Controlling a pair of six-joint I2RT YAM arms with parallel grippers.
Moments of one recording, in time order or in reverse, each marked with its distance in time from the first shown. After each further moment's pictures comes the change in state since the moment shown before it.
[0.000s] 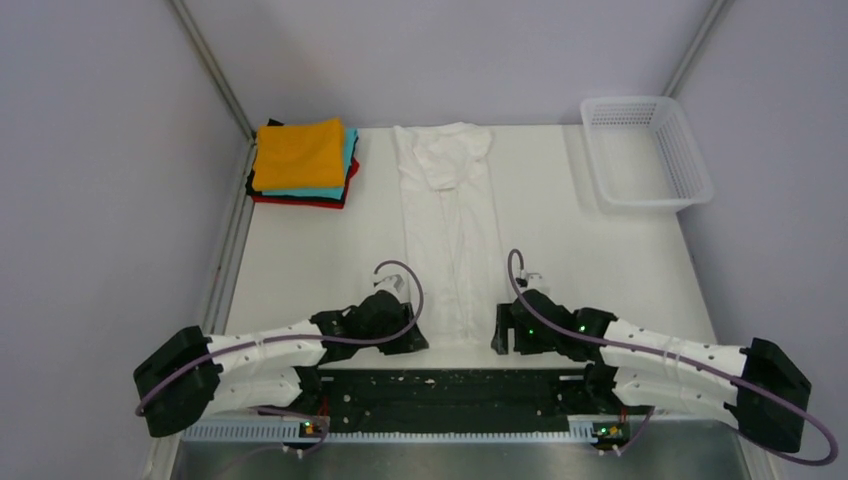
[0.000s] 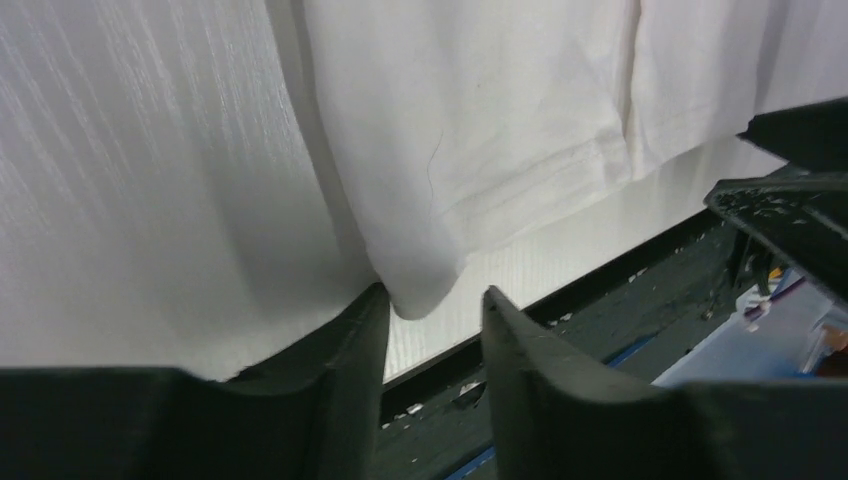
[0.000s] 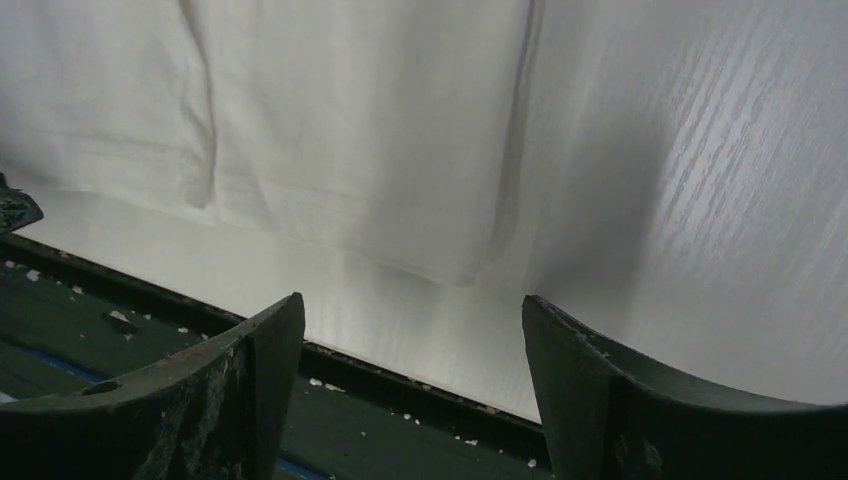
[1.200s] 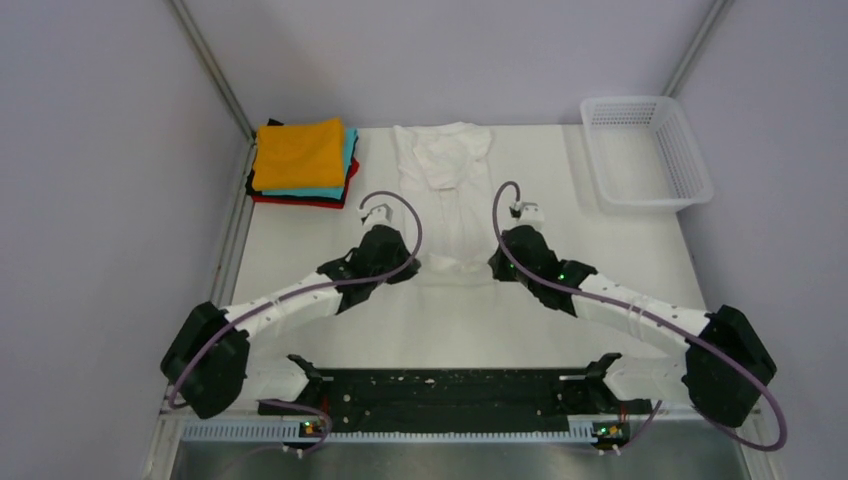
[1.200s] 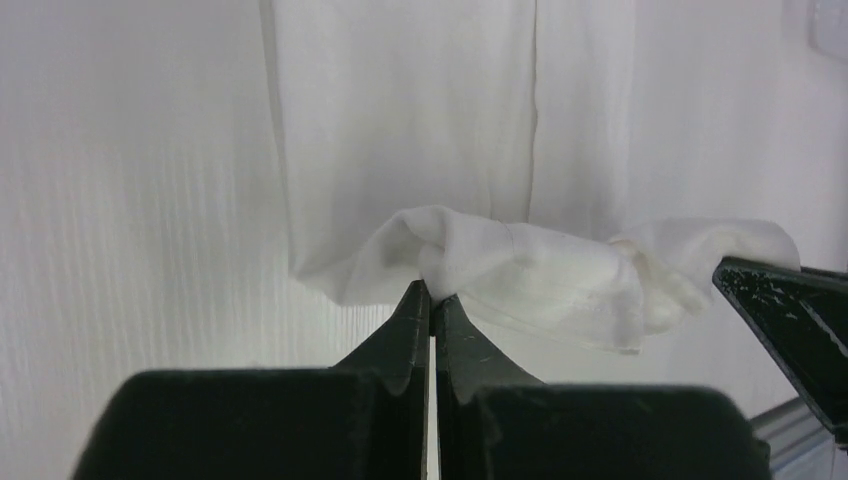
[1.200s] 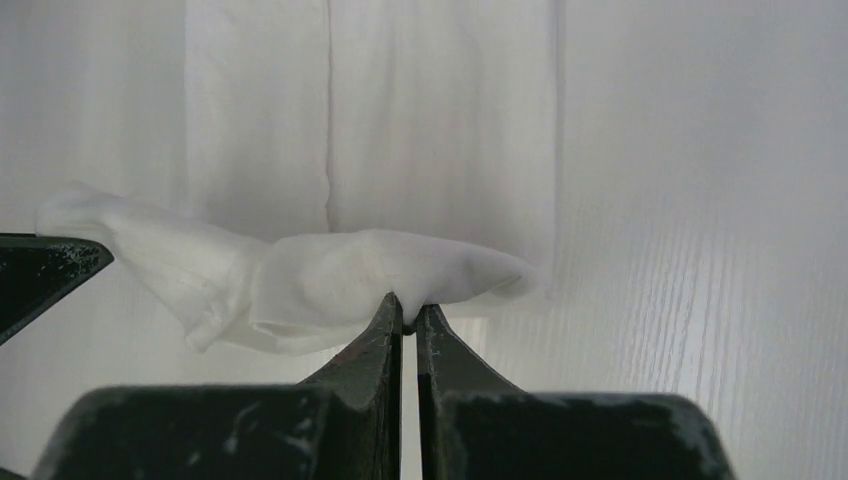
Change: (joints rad) left arm 0.238 0.190 0.304 0.055 -0.205 0.140; right arm -0.214 0.267 0.245 0.309 0.146 -0.210
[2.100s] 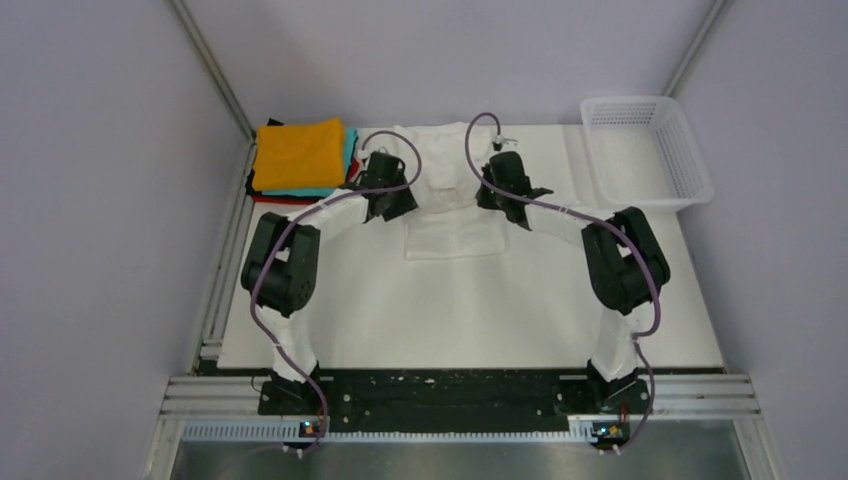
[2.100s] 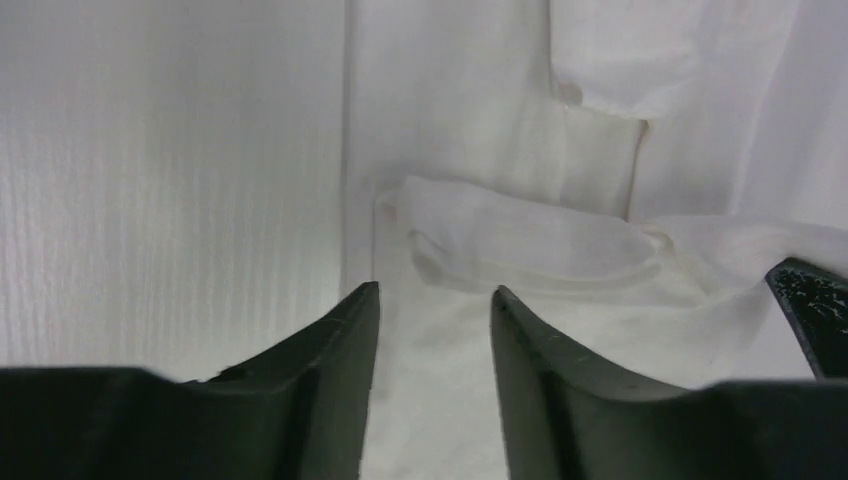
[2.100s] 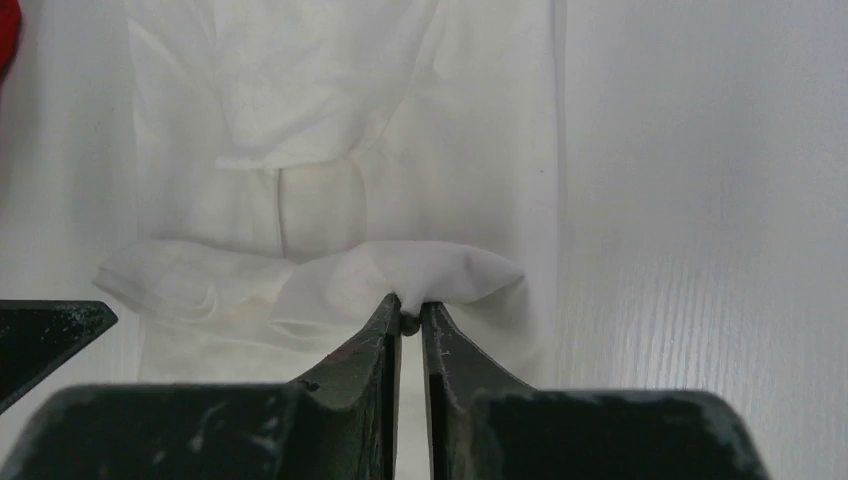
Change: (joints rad) left arm 0.358 0.675 0.655 -0.112 0.156 0.163; right arm -0.319 0.718 0.560 0.230 -0.195 -0.203
